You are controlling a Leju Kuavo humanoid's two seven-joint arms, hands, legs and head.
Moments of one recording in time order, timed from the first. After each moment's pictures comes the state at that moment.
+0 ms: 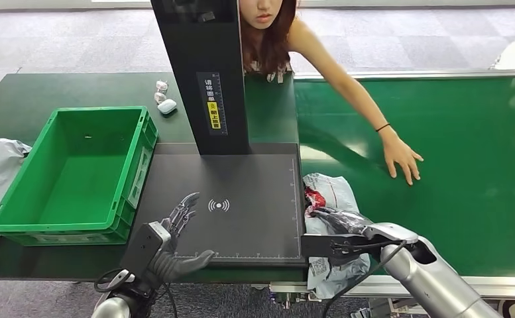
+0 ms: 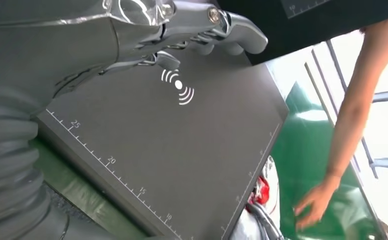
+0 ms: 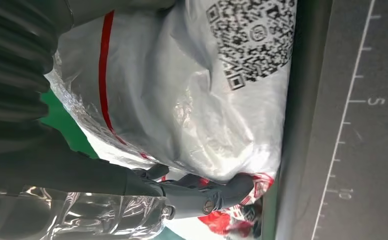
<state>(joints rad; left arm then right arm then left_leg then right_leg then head) 0.07 -0.01 -0.30 -1.64 -0.07 -0.14 -0.16 -0.44 -0.42 0.67 -1.29 0.51 0.43 0.09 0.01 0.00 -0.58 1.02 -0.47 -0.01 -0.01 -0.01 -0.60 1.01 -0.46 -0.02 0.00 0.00</state>
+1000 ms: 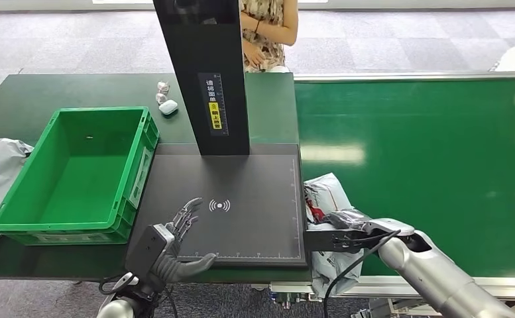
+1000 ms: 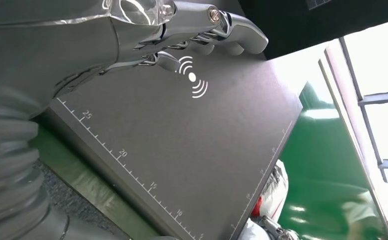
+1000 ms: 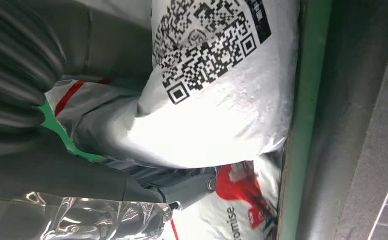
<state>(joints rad) 0.07 -0.01 -0.32 -1.60 -0.05 -0.12 -0.16 -0.55 -0.43 0.82 -1.10 0.46 0.38 0.07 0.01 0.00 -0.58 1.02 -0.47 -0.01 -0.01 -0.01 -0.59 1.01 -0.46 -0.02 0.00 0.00</state>
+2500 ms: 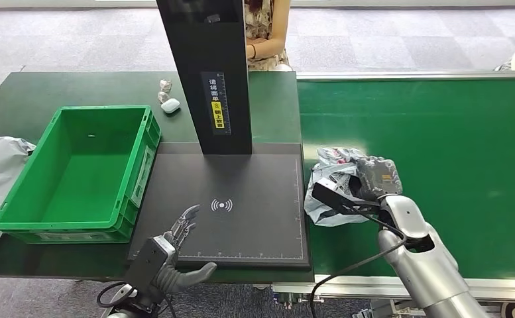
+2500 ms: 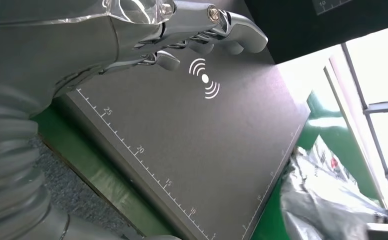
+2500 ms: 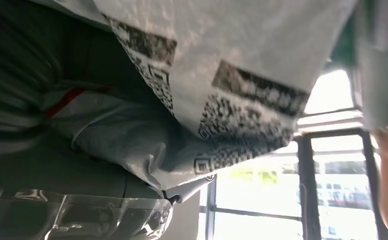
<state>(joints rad) 0.14 -0.03 -0.30 -1.65 -0.12 -0.10 -0.18 -0.44 -0.26 0.40 -1.22 0.98 -0.16 0.11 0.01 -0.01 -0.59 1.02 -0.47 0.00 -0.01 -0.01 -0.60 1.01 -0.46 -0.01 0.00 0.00</state>
